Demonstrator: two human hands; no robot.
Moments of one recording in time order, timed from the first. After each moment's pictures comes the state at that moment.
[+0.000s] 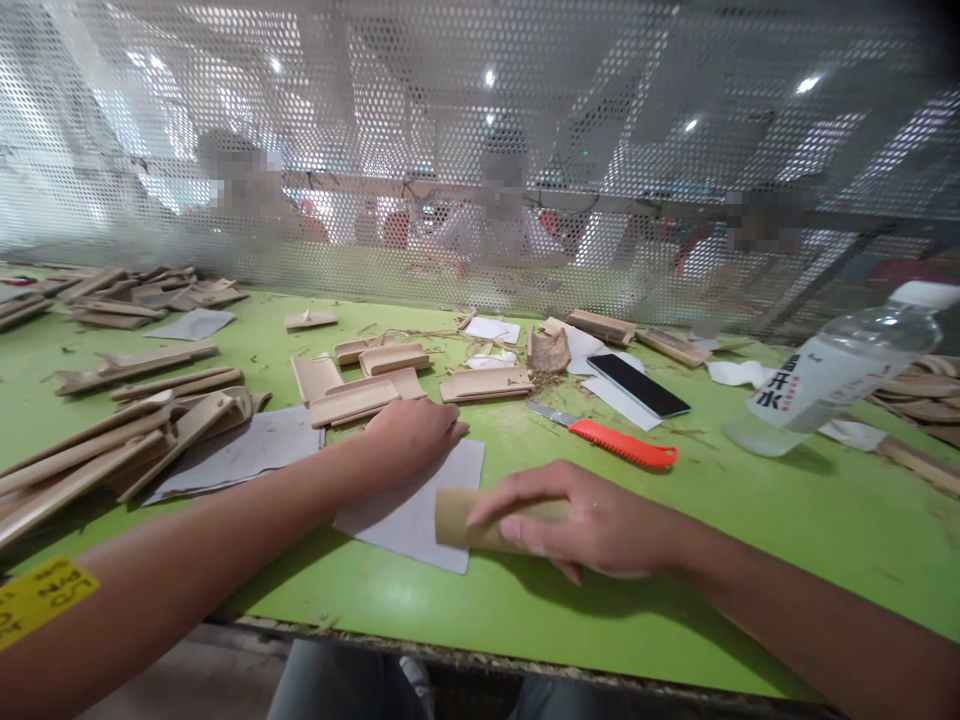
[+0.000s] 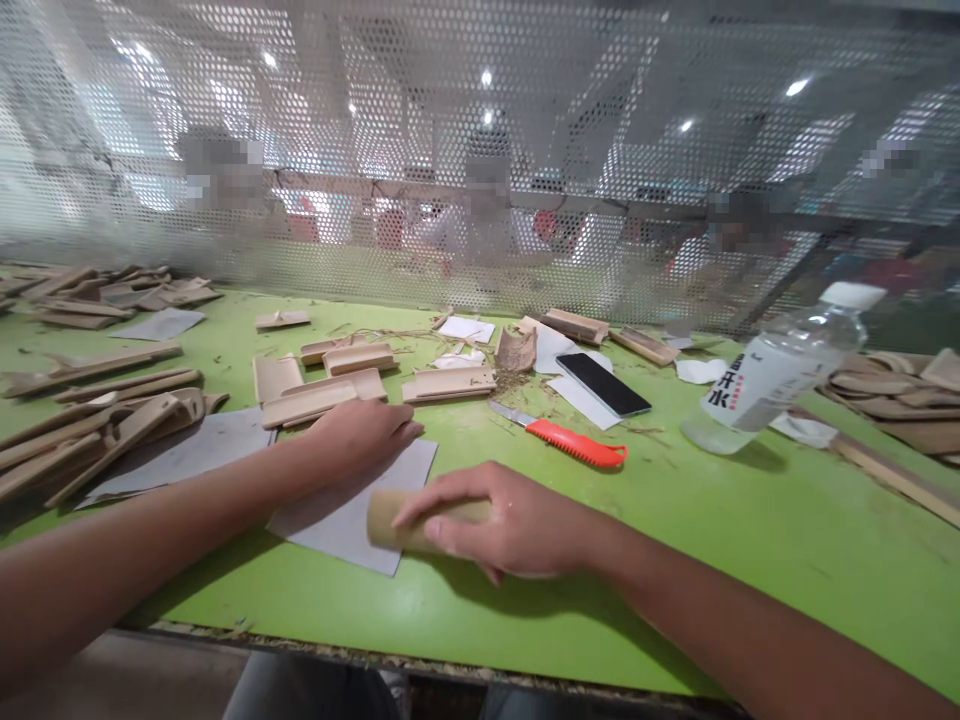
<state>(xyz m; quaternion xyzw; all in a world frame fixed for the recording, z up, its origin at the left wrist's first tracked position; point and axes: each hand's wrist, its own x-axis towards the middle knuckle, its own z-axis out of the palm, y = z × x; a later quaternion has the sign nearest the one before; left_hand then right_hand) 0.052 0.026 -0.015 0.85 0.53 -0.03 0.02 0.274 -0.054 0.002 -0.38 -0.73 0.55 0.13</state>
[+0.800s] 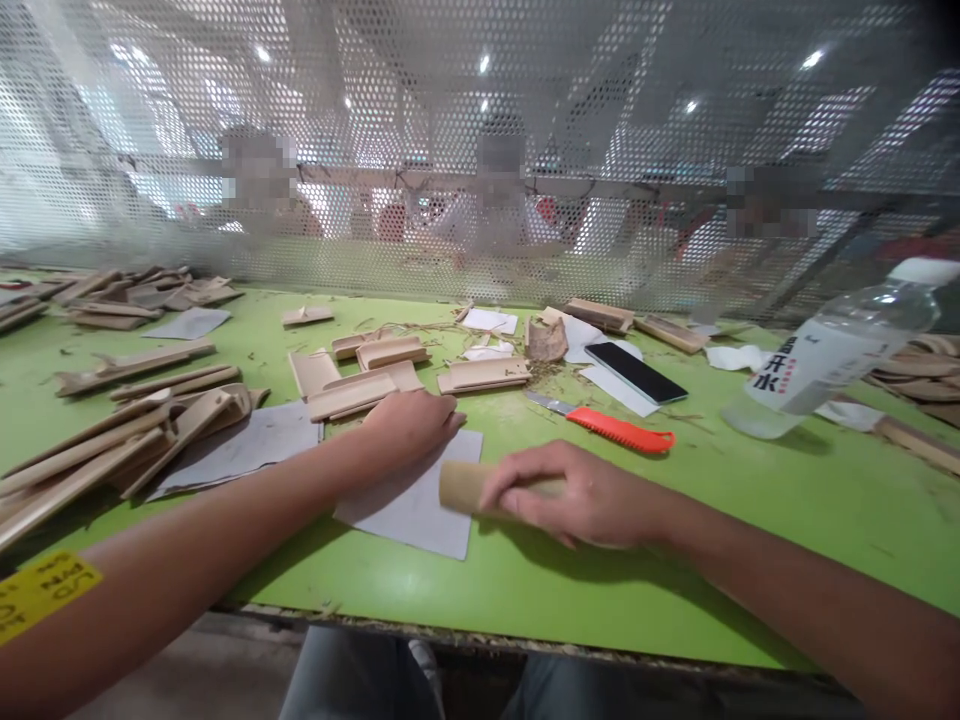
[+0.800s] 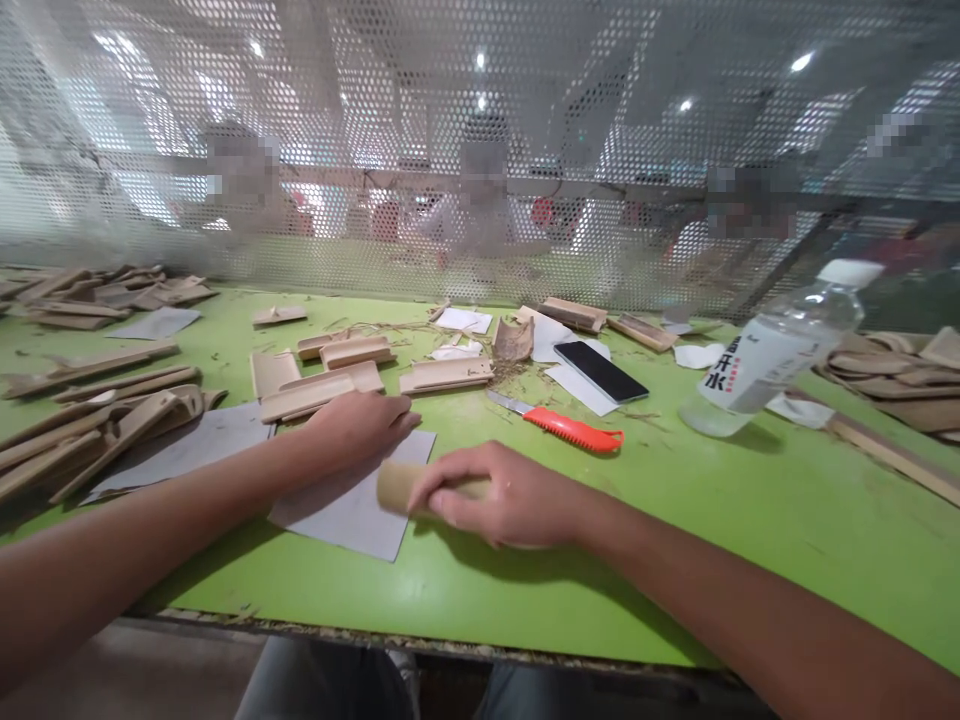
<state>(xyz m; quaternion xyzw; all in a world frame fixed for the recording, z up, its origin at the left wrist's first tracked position) 0.051 0.026 -0.017 0.85 0.53 -0.03 0.01 0.274 -0.050 -0.001 -0.38 -0.76 0.51 0.15</state>
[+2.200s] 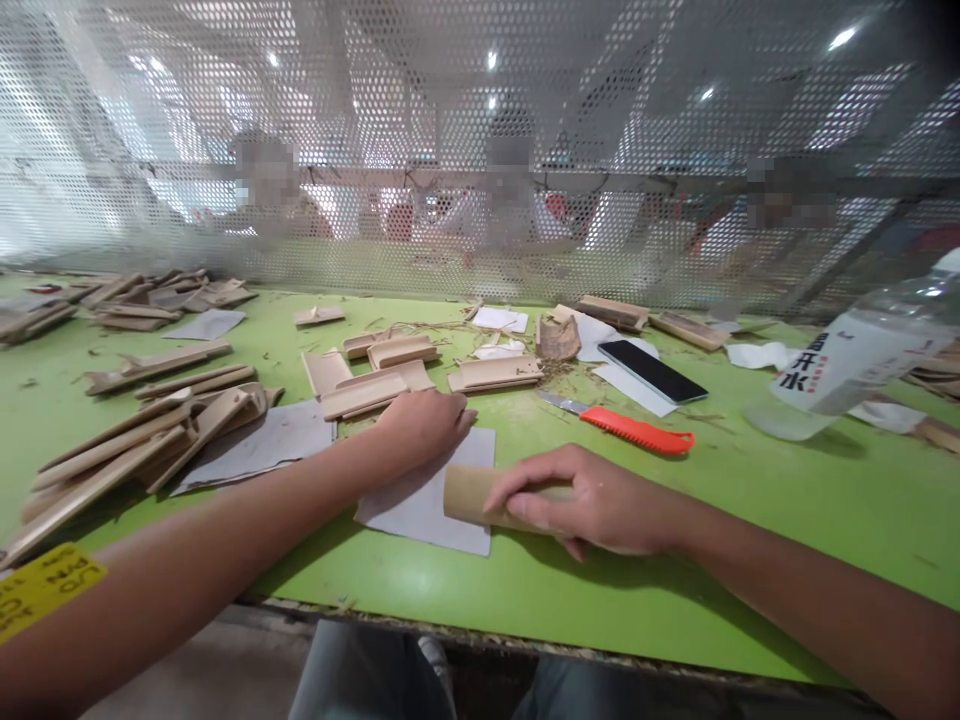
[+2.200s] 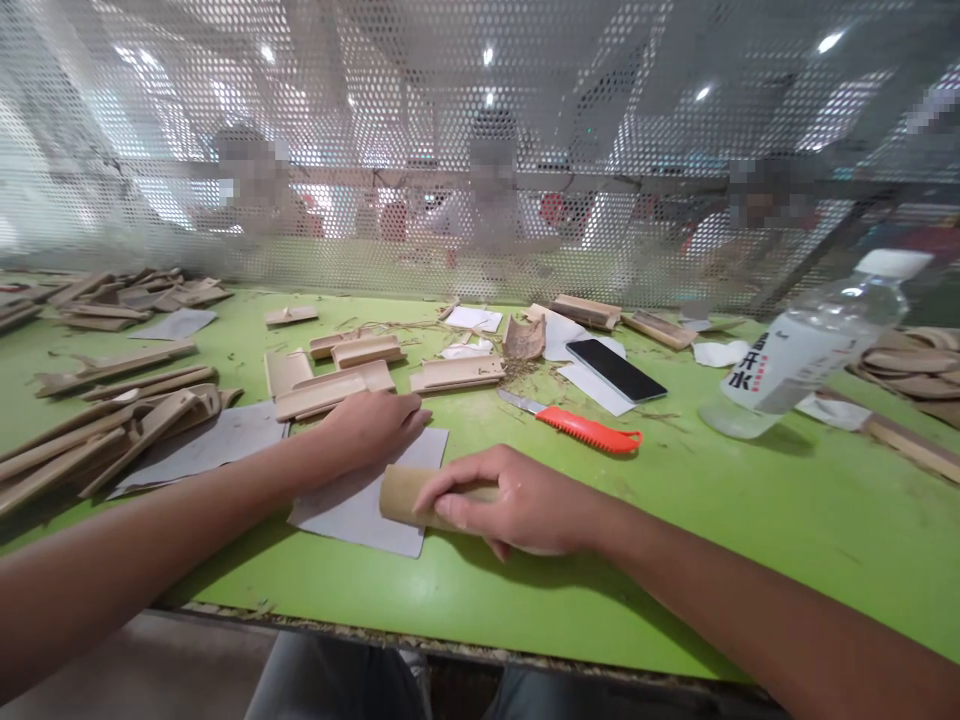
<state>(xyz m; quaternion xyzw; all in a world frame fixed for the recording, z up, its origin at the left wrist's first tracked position) 0.053 0.026 -0.019 0.84 0.54 -0.03 0.02 0.274 -0.046 -0.009 -0.40 -0.73 0.54 0.13</state>
